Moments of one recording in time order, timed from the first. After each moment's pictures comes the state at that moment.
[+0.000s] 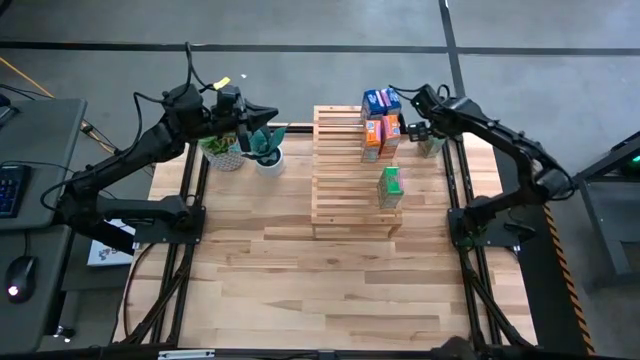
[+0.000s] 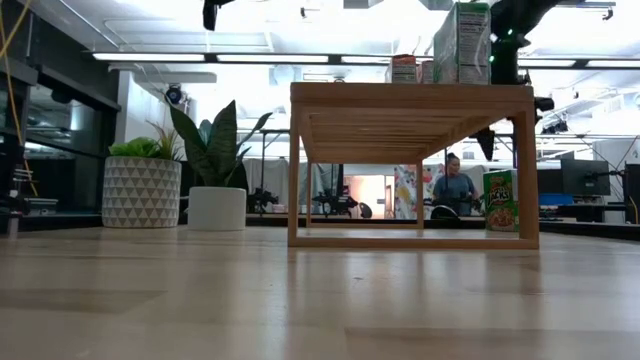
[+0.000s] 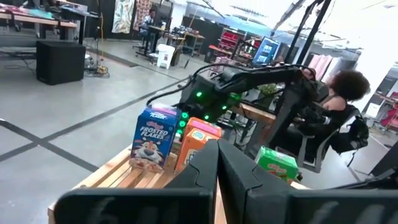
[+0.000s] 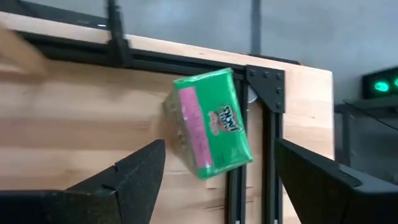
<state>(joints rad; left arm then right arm) 0.60 1.01 1.06 -0.05 0.31 -0.26 -0.92 1.40 1.14 -1.03 0.46 0.47</state>
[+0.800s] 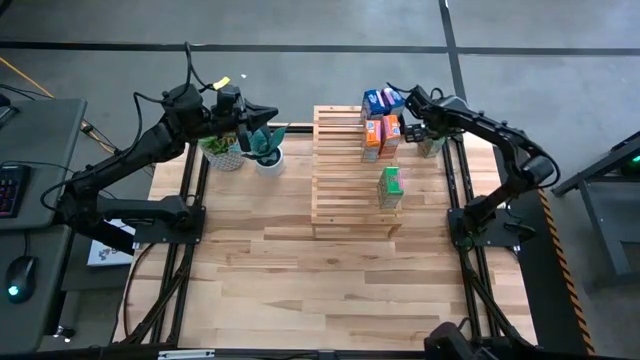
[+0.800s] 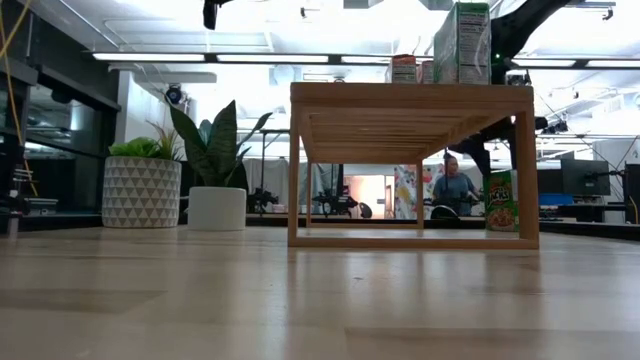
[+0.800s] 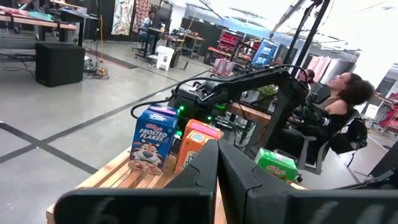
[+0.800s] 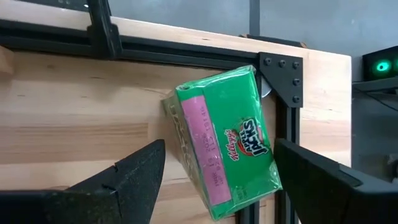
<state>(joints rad) 0.59 1.01 1.06 -0.05 0.31 -0.26 -0.96 1.53 1.13 -0.97 0.44 0.49</state>
